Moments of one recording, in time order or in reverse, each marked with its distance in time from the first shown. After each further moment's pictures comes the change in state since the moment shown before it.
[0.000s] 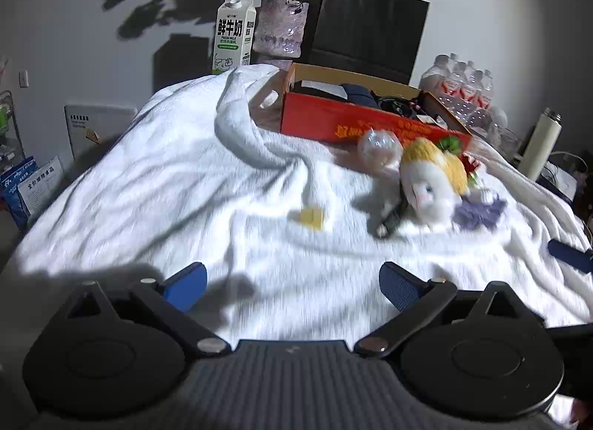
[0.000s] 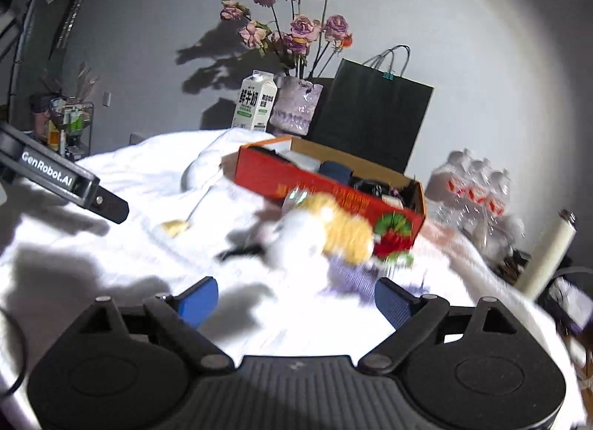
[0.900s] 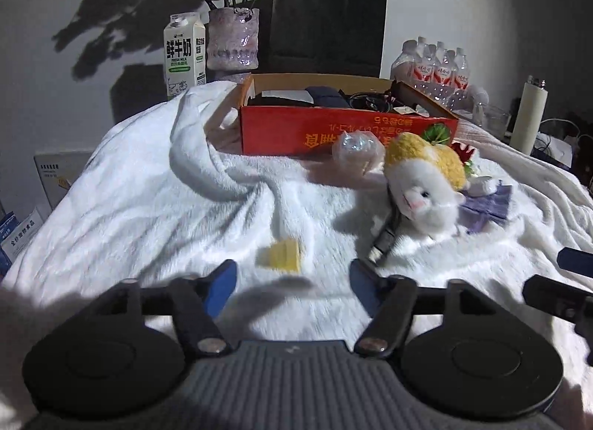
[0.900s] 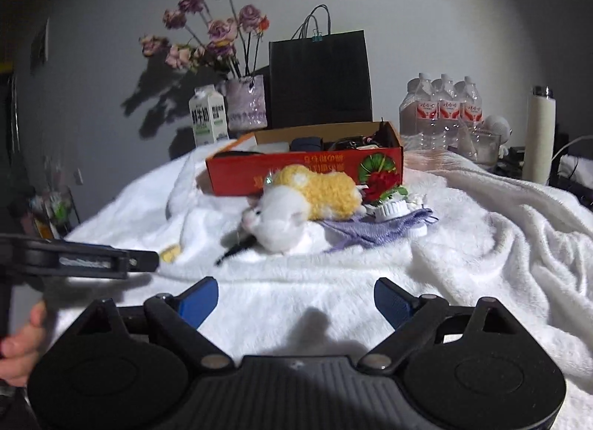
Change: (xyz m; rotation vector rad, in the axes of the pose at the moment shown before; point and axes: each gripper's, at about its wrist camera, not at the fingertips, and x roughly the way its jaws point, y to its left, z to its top) left arm 0.067 -0.021 0.028 0.159 -0.023 -0.033; right arm 0.013 -0.041 -0.018 0.415 0.014 0.060
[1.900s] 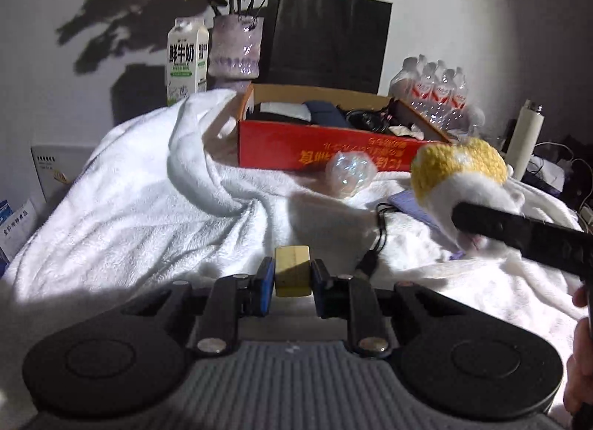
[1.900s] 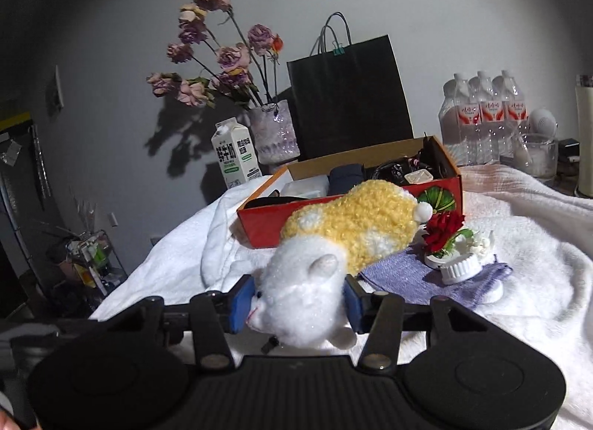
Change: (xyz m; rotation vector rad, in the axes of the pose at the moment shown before) left arm -0.030 -0.006 0.006 -0.061 -0.029 -0.028; right arm 0.041 0.005 0.051 0.085 -0.045 0.135
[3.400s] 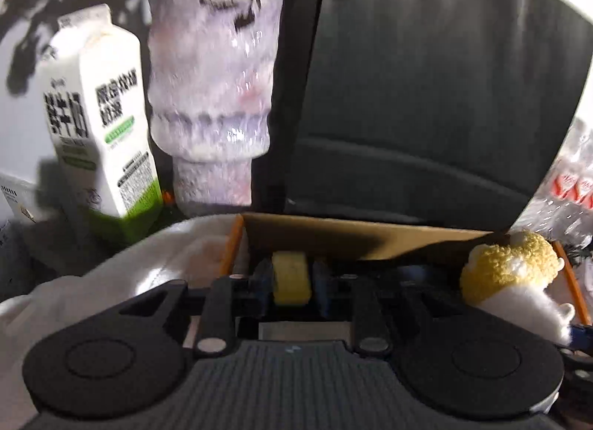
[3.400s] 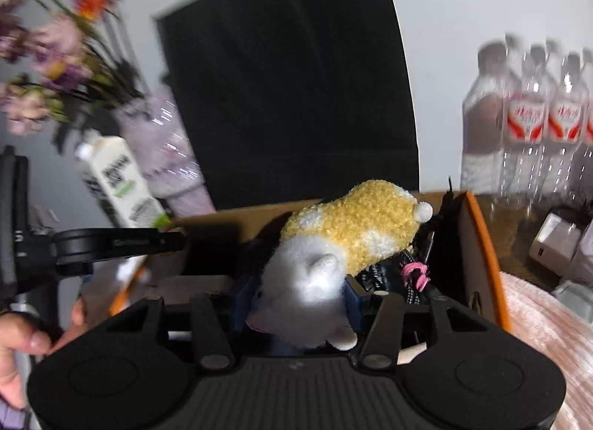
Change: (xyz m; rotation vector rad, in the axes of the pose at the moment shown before) left arm 0.353 0.029 0.264 -0.072 0.140 0.099; right arm 0.308 -0.106 0.187 0.073 0.278 -0.094
